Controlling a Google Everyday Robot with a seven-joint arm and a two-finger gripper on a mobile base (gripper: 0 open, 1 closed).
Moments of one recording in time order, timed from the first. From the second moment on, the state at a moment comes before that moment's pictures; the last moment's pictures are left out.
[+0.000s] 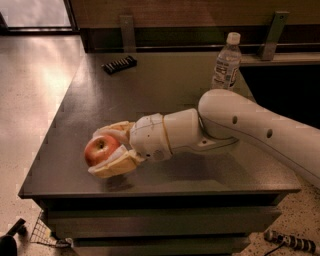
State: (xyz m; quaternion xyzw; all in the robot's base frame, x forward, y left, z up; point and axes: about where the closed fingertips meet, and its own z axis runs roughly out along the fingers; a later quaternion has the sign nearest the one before) arm 0.426 0.120 0.860 -0.60 0.52 0.42 0.44
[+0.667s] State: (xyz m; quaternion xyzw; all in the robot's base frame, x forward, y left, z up) arm 0.549 0.070 0.894 -0.41 0.61 0.39 0.56
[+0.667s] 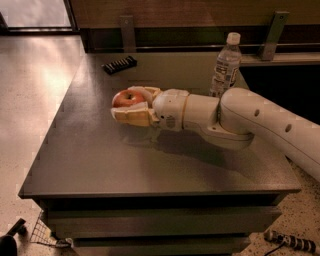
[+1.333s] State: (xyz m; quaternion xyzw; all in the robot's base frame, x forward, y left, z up) arm 0.637 0.047 0.912 -0.30 0.71 0.26 0.58
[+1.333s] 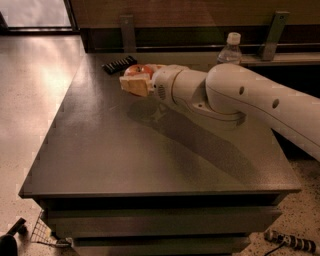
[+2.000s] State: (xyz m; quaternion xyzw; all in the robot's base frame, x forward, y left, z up) arm 0.641 0.049 0.908 -0.29 0.72 0.27 0.57
